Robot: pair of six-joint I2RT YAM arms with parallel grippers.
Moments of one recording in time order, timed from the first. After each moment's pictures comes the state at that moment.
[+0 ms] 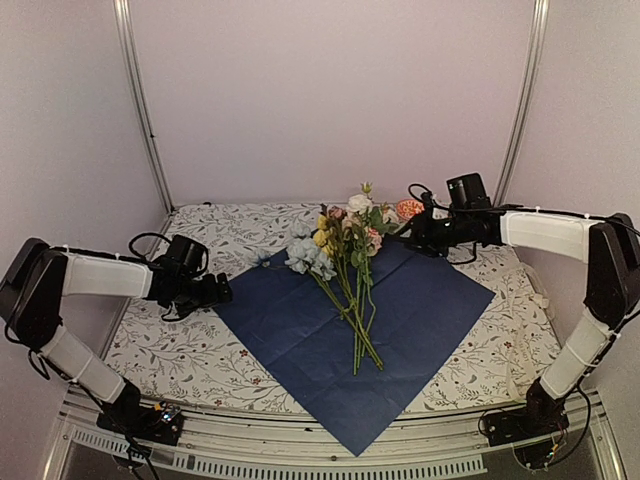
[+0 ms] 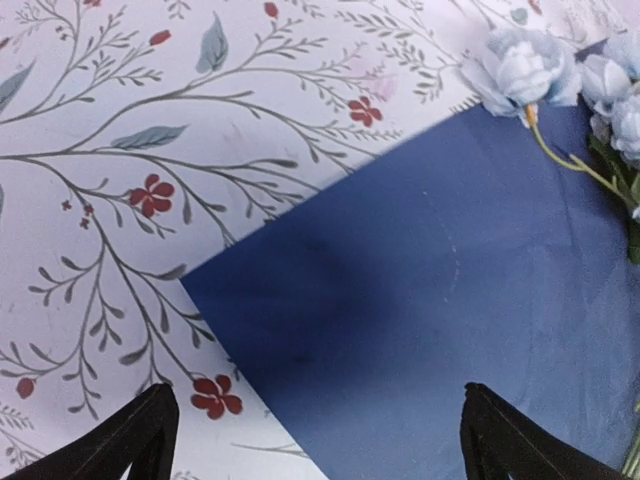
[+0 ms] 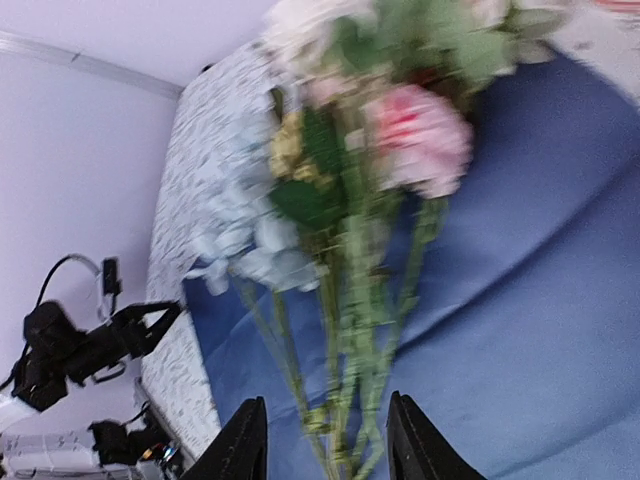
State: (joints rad) left arm -0.39 1.49 0.68 -0.16 -0.12 -0.65; right arm 0.42 1.68 1.17 -0.19 -0.47 0.66
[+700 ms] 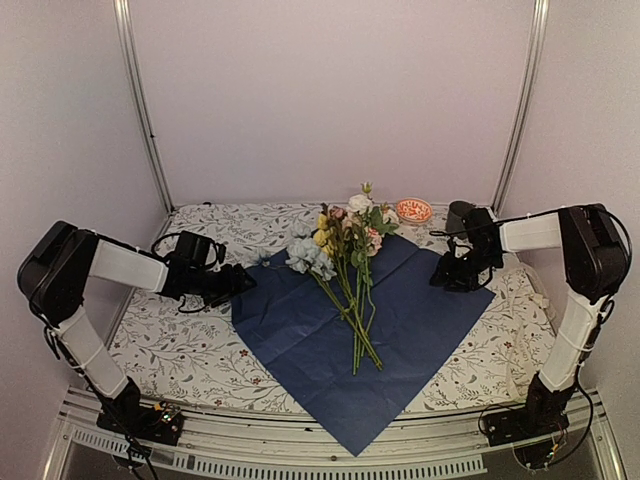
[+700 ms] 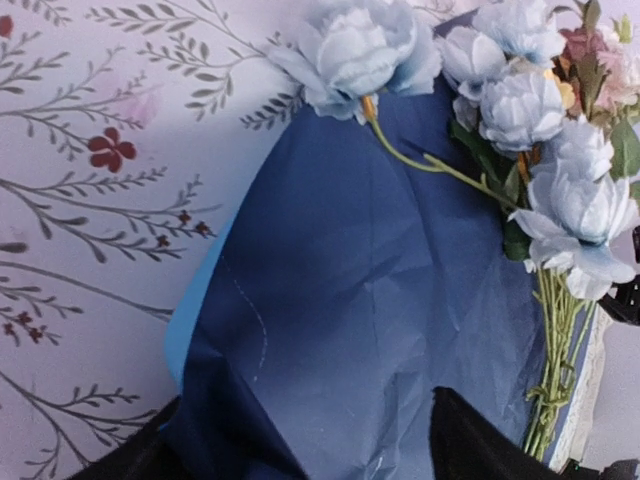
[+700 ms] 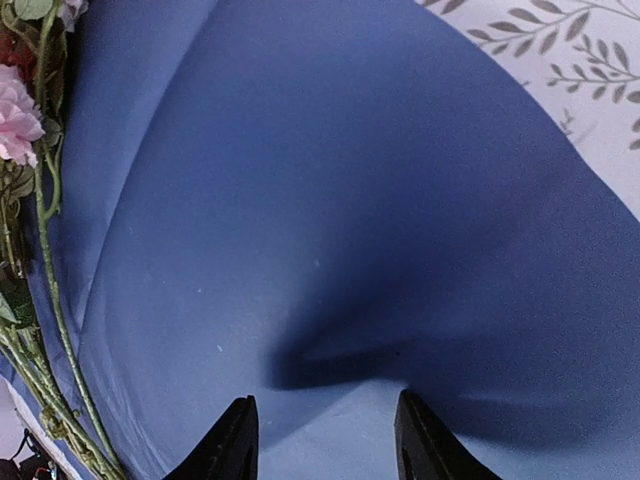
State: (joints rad) left arm -0.36 1.68 0.73 0.14 0.26 -0.66; right arm 0.20 1.86 1.10 -0.41 -0.32 0.41
